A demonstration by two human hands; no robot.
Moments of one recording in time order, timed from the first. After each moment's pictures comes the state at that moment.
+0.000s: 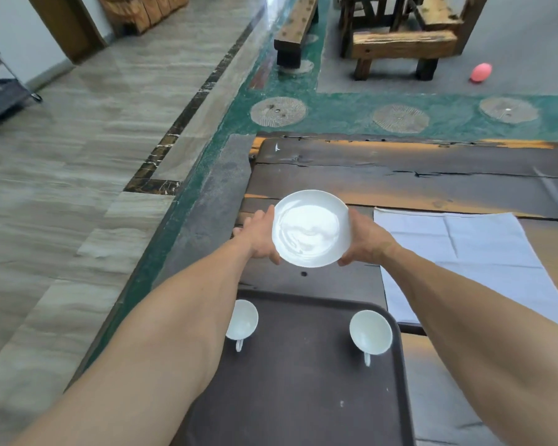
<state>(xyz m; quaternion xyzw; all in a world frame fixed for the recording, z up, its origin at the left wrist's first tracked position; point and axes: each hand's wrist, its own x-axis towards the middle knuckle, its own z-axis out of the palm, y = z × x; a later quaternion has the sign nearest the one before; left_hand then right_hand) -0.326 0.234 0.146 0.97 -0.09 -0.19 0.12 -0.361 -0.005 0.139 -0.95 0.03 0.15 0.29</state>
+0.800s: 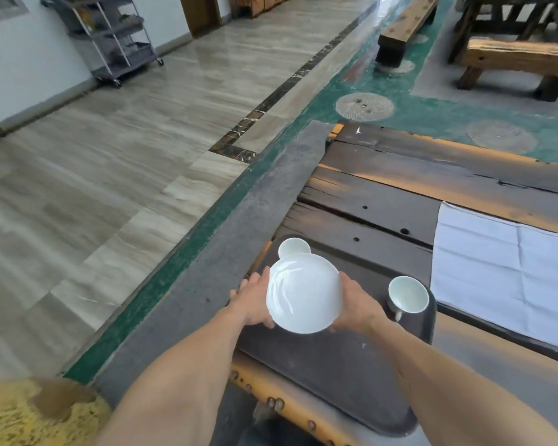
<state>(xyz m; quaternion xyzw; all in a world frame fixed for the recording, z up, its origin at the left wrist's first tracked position) -0.603 0.336 0.059 0.95 0.08 -0.25 0.16 -0.565 0.101 0.066 -0.92 -0.09 0.28 0.24</state>
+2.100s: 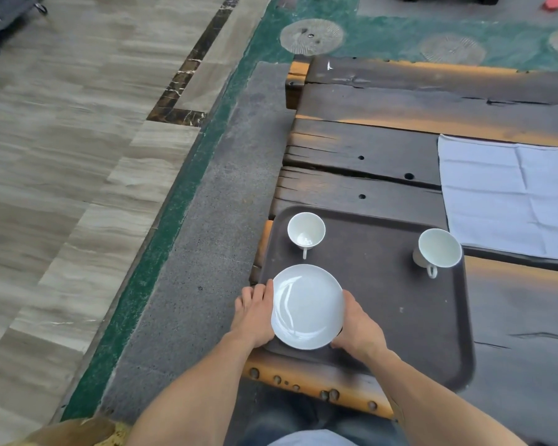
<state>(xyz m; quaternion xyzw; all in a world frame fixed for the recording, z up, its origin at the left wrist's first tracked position) -0.610 0.409 -0.031 0.96 -0.05 -0.25 0.10 -0.633 0.188 -0.004 -0.89 0.13 0.32 0.31</state>
